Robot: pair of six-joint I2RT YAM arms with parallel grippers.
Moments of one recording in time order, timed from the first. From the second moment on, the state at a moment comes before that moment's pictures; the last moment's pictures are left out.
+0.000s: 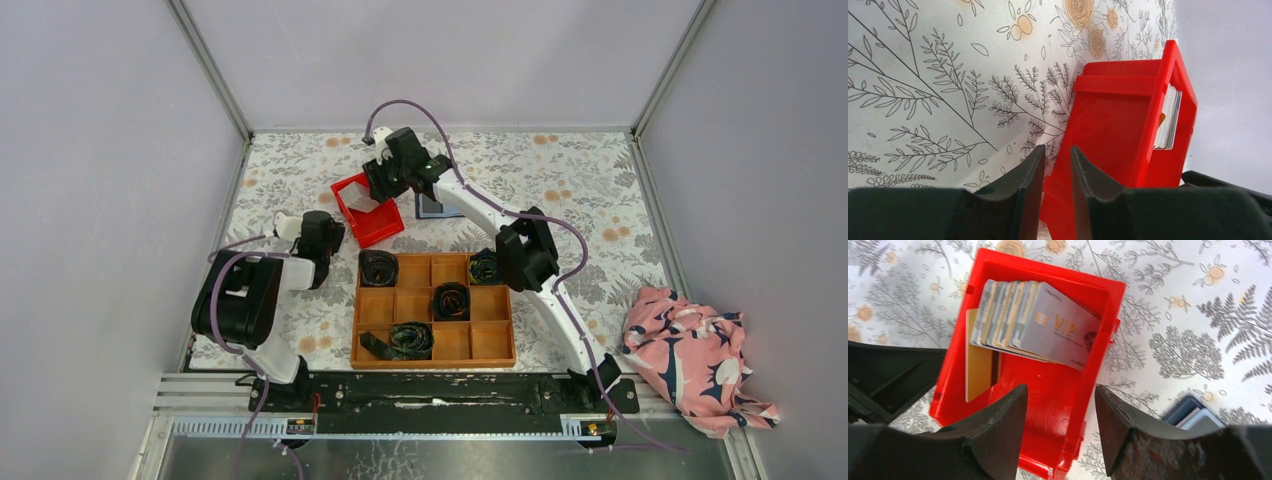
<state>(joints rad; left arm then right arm) -0.14 1.62 0.54 0.49 -0.30 -1.26 0.72 2.52 2.33 -0.46 -0.20 0.06</state>
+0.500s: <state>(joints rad) -0.14 1.64 0.57 0.50 -0.30 -1.27 0.71 2.54 2.32 -0.53 -0.14 0.02</state>
